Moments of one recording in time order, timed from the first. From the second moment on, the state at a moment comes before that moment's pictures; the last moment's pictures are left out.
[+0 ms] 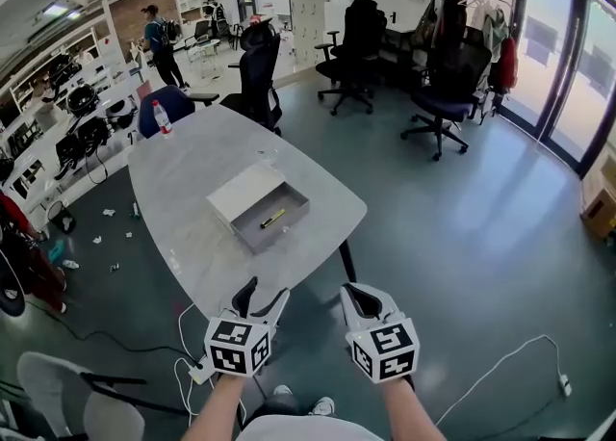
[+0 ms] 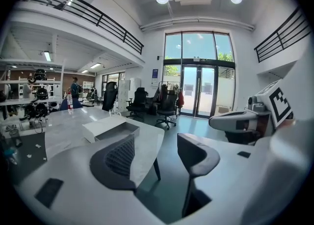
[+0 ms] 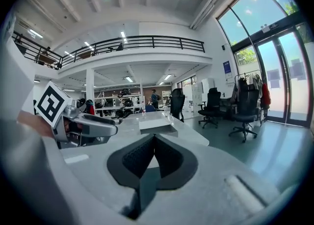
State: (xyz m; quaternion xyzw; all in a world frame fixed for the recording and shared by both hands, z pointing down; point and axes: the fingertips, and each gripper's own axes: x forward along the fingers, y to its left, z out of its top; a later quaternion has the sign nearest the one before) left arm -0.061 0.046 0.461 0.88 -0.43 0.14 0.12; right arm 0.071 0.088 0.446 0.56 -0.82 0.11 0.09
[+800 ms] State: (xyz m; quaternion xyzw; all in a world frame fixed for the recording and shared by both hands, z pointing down) left arm -0.058 -0.057 0.484 0.87 -0.45 0.15 0.13; right arm 0.071 -0.020 0.461 0.53 -0.83 0.11 0.12
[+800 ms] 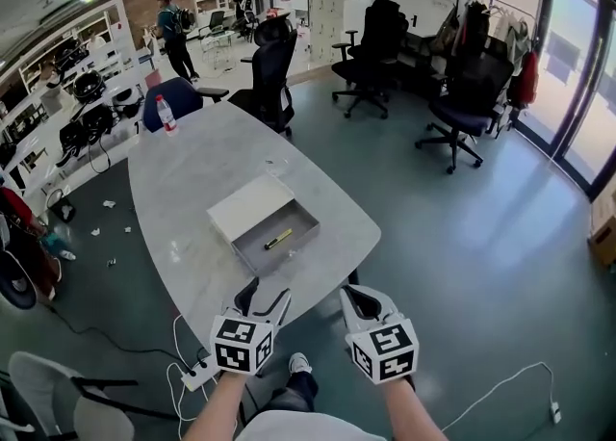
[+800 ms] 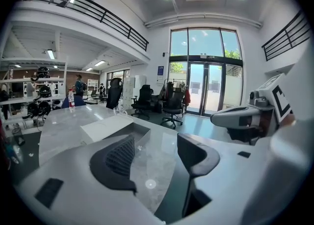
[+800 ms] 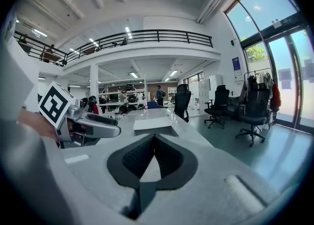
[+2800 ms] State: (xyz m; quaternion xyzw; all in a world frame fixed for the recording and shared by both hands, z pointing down) left arm -0.062 -0.258 0.606 0.81 -0.37 0.42 0.16; right arm 0.044 -0.268 0.491 0.45 -0.86 0.14 0.18
